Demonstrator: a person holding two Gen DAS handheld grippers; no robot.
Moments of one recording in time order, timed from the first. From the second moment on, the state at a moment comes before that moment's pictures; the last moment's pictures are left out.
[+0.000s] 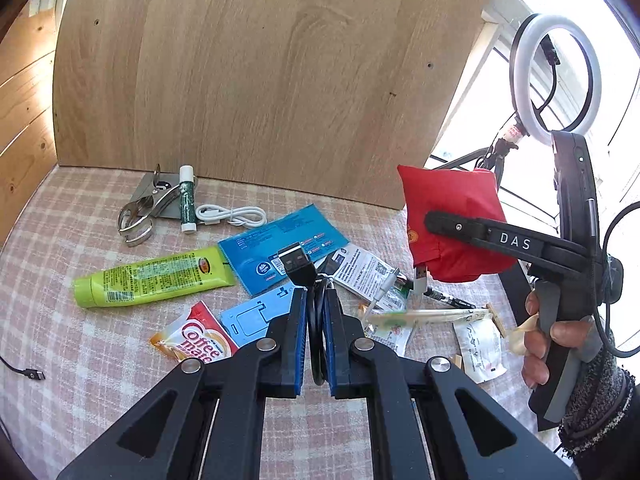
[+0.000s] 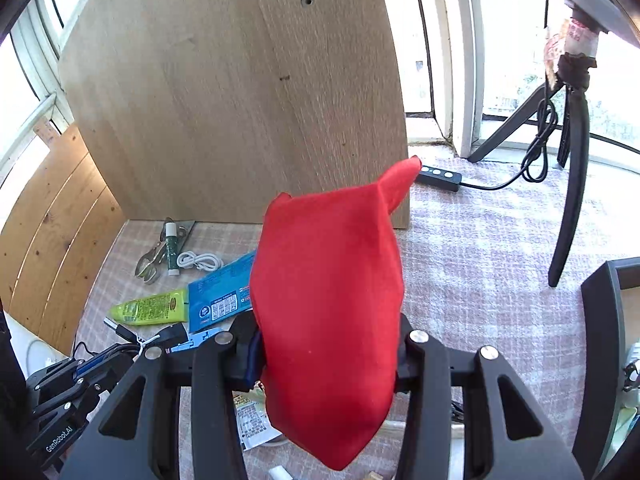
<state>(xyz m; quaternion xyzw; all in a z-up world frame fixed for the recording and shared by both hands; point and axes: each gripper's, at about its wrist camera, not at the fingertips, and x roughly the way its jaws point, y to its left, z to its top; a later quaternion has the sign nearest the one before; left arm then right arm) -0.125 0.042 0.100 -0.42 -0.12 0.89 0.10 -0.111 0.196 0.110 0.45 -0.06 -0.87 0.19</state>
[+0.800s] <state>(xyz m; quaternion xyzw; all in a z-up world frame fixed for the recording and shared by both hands) -0.095 0.203 0.162 -0.39 -0.06 0.88 0.26 0.012 0.423 0.171 0.38 -0.15 -0.91 0.04</state>
